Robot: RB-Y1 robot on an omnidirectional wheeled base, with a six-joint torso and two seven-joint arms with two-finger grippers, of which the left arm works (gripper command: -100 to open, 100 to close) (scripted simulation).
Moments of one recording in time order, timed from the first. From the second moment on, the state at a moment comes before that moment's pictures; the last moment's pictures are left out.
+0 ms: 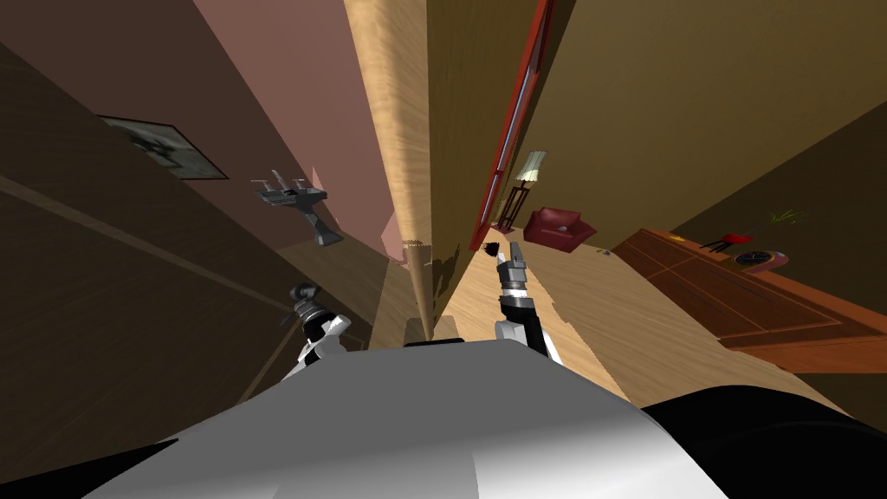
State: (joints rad) arm -0.35 0.15 1.14 -0.71 -0.05 -0.57 -0.16
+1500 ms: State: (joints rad) arm -0.35 0.13 1.17 -0.72 -0.01 -0.58 -0.20
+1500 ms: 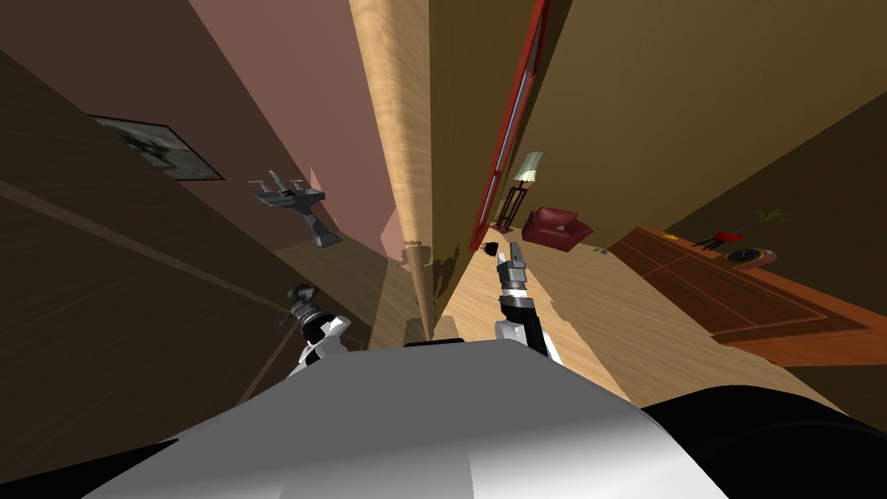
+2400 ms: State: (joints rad) arm -0.38 0.14 1.24 -0.68 0.00 -0.64 -0.25
